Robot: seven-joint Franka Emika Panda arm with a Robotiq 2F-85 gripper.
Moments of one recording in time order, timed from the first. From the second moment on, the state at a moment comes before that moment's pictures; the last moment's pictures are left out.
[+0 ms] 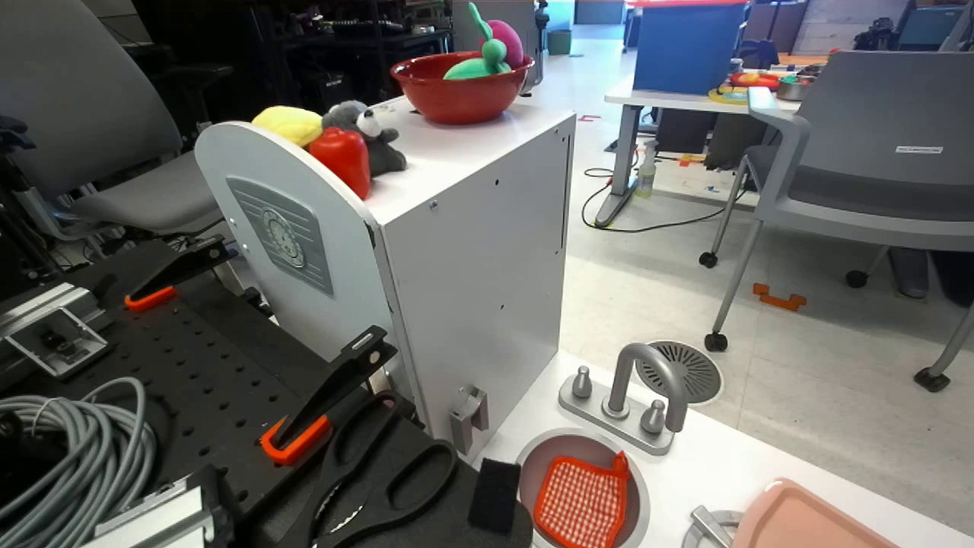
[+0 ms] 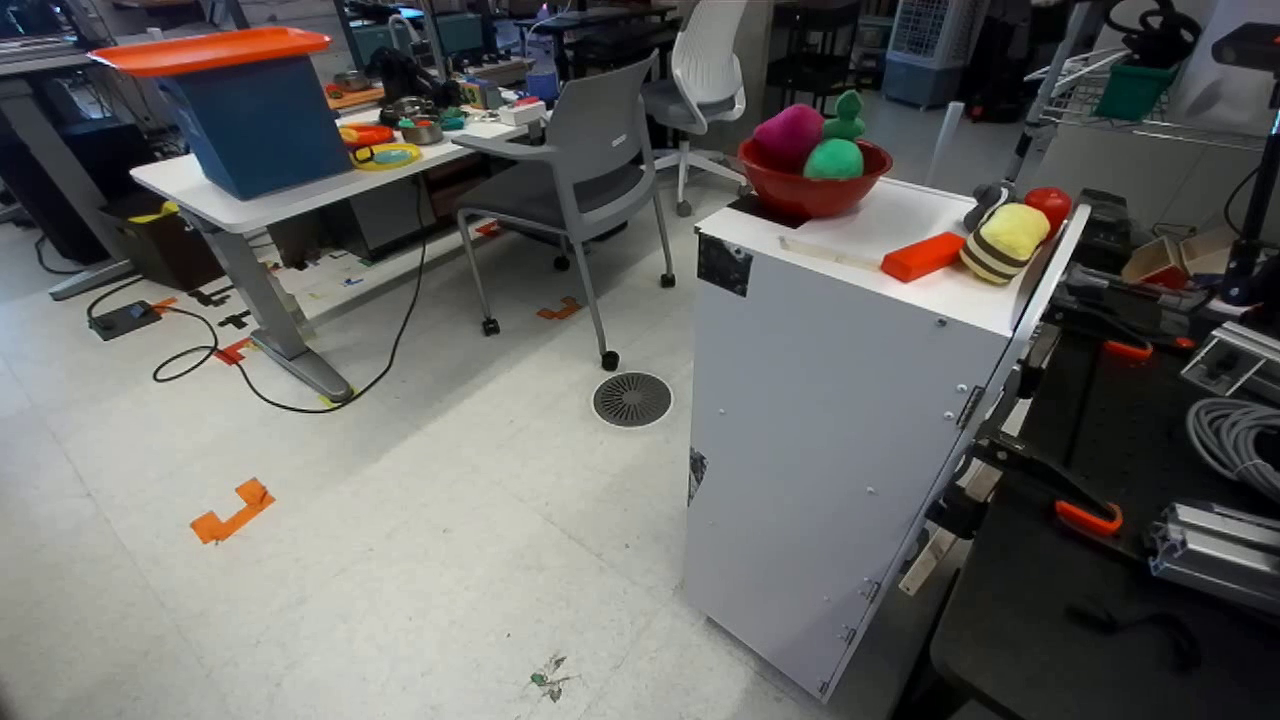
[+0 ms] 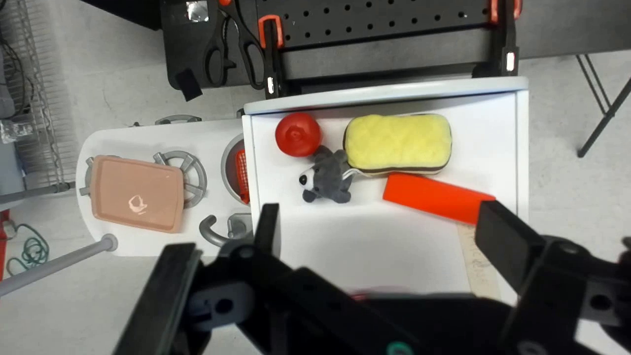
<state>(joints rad) 0.06 -0.13 0.05 -2.22 -0.18 1.86 0.21</state>
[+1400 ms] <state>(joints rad) 0.05 -0.18 -0.02 -2.48 0.17 2.21 -0.16</state>
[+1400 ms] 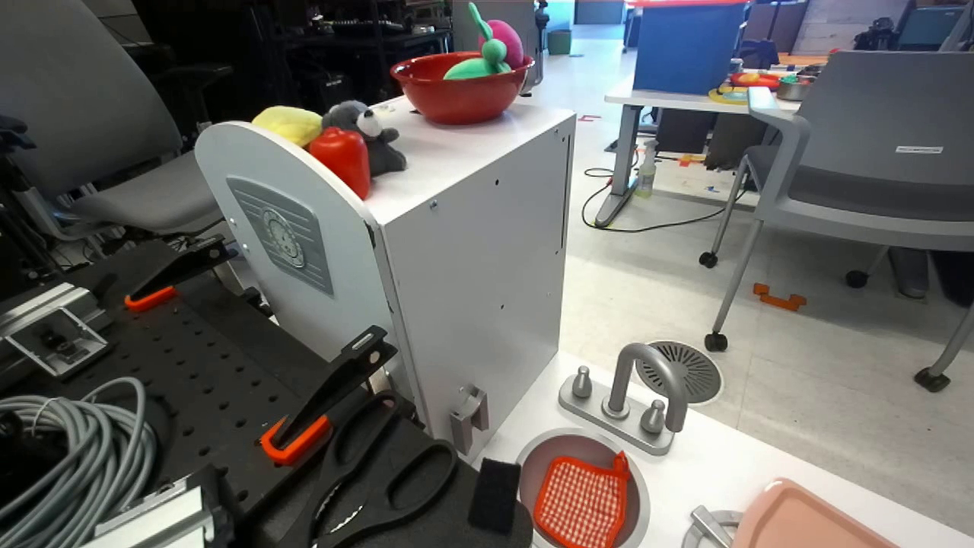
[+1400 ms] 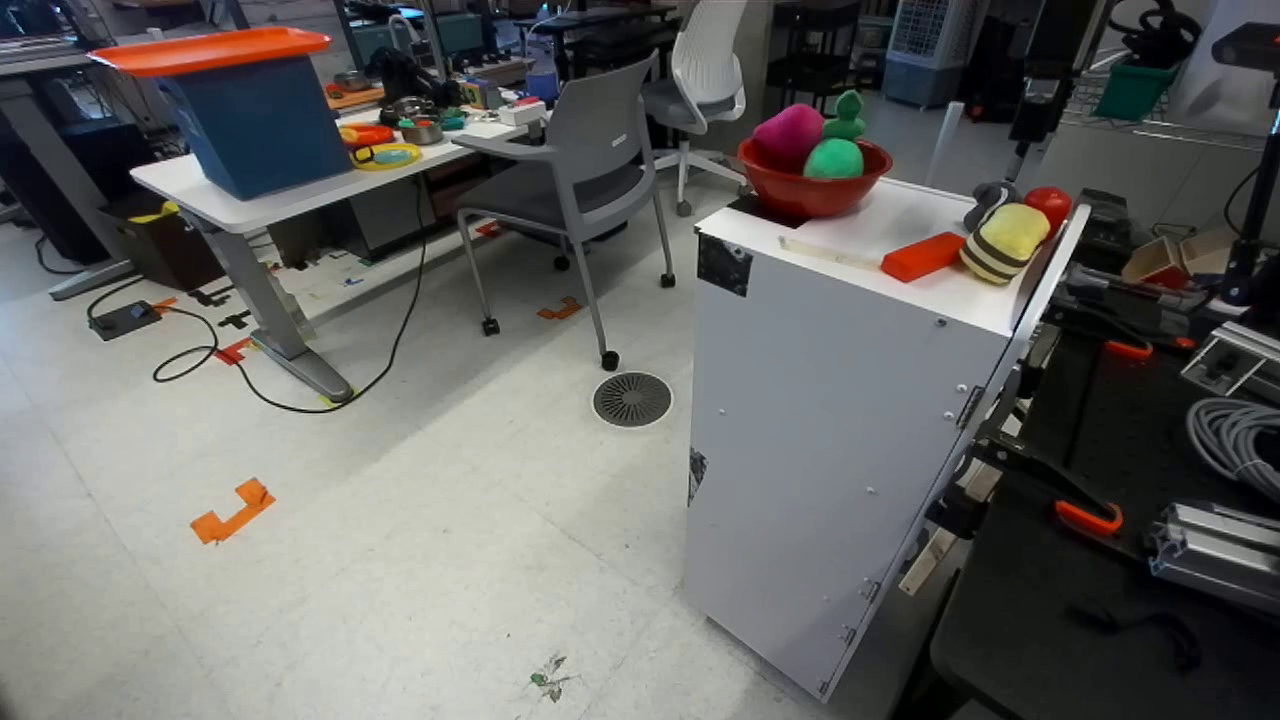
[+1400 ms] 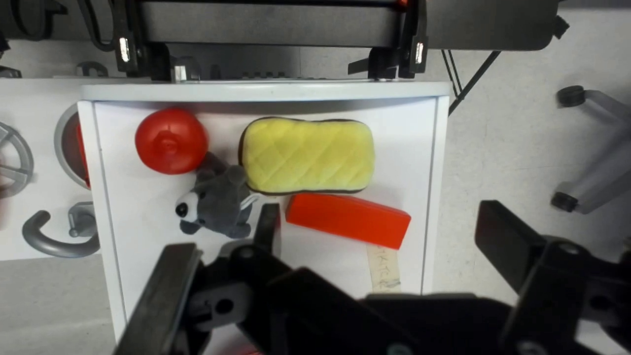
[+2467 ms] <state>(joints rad) 0.02 -0.14 -0.01 -2.48 0.12 2.15 0.11</state>
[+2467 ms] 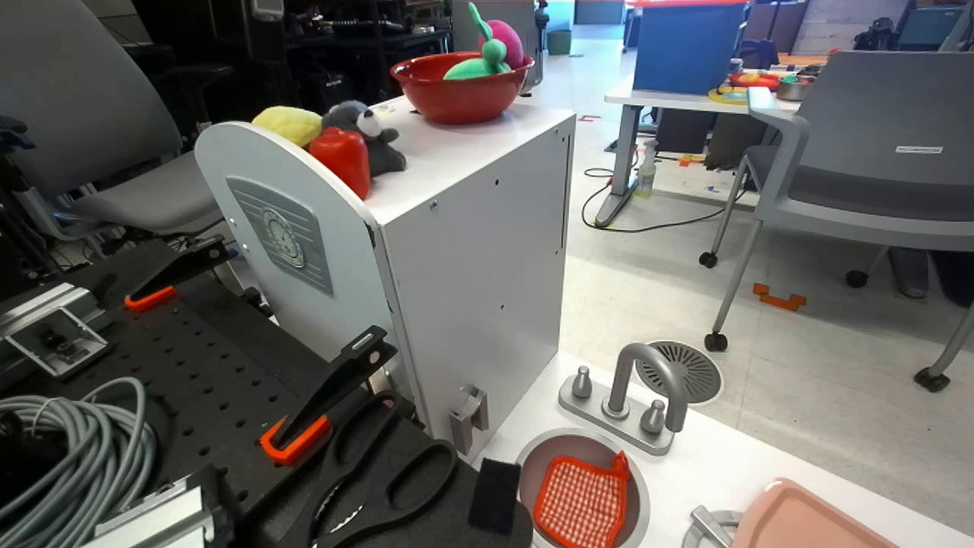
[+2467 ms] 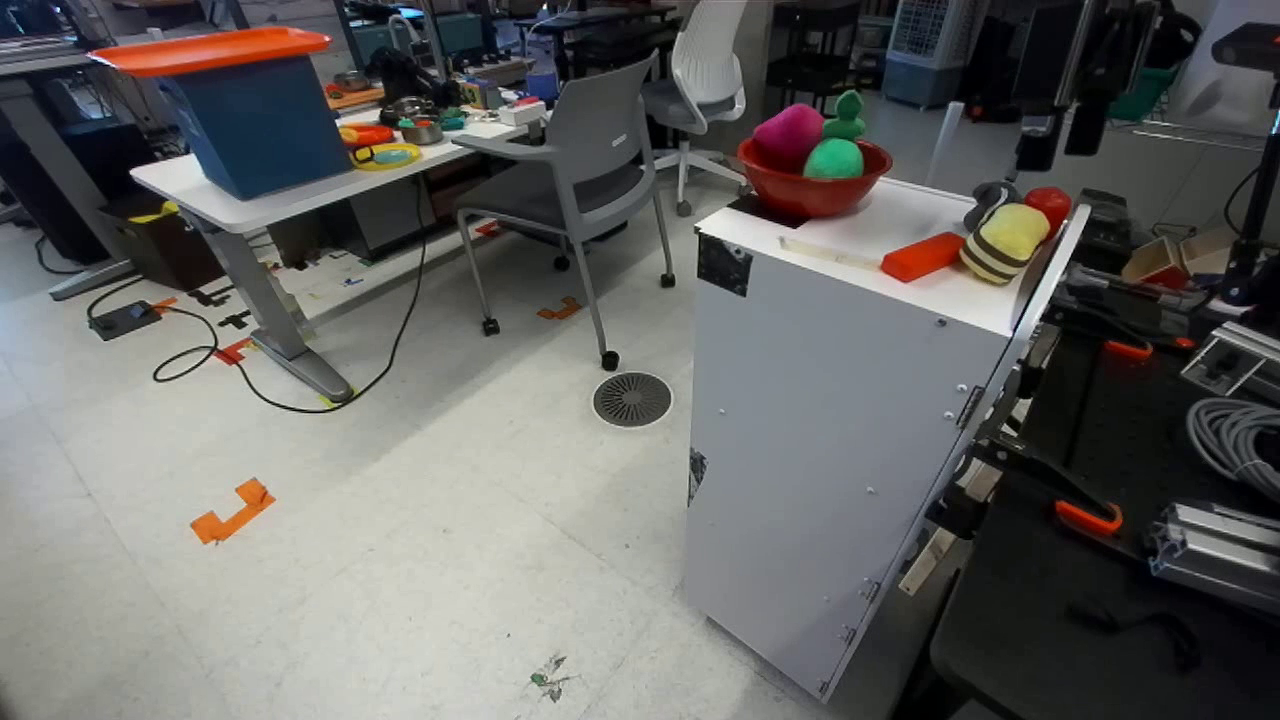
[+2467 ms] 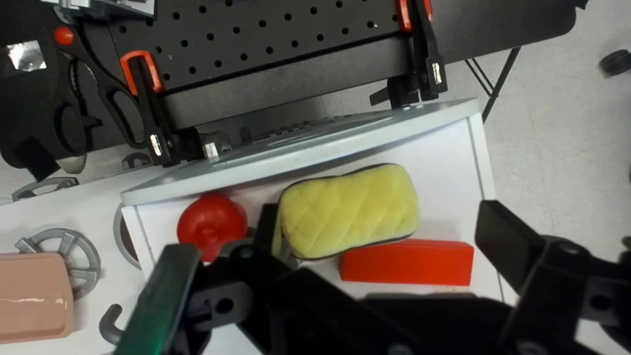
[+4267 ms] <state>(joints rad) 0.02 -0.10 0.01 -2.38 -0.06 2.06 0.12</state>
